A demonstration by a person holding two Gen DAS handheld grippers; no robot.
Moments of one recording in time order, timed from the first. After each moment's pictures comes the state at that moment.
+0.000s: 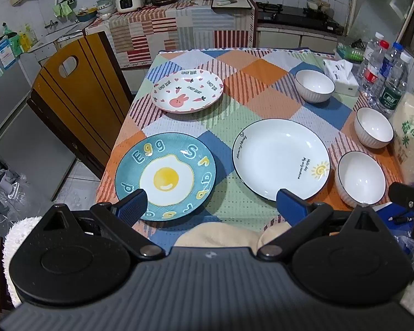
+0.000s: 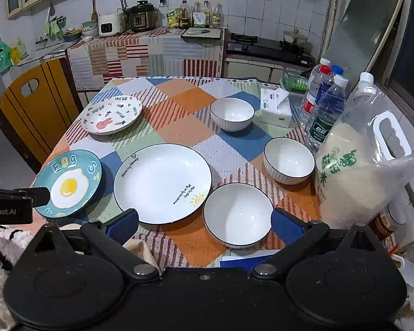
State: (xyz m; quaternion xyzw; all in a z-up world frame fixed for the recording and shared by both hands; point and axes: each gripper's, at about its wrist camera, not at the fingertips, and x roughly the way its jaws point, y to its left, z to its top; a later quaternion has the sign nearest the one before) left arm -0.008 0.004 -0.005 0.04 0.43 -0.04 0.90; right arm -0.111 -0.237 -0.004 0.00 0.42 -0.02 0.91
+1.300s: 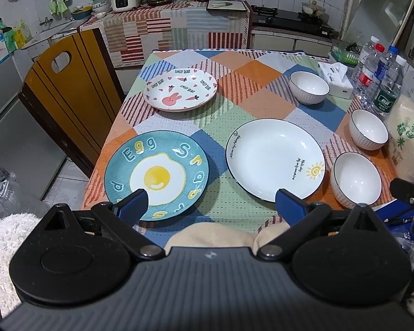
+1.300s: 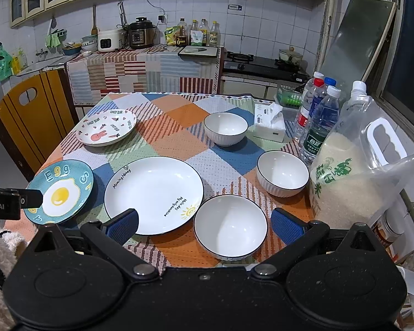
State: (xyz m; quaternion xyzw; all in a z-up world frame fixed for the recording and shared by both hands) left arm -0.007 0.009 -0.020 0.02 0.42 -0.06 0.90; right arm -0.119 -0.245 -0.017 -0.01 0.38 -0.03 0.93
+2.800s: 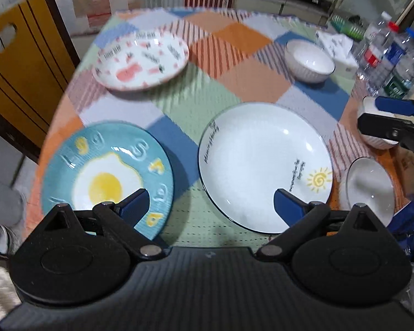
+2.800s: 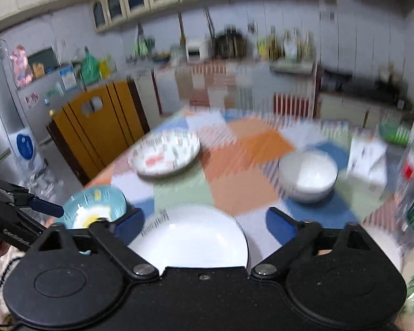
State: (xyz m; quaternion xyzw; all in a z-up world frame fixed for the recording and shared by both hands) left arm 0.112 -0.024 -0.096 0.00 0.51 -0.11 0.85; right arm 0.045 -0.301 -0.071 0.02 0.36 0.22 0.91
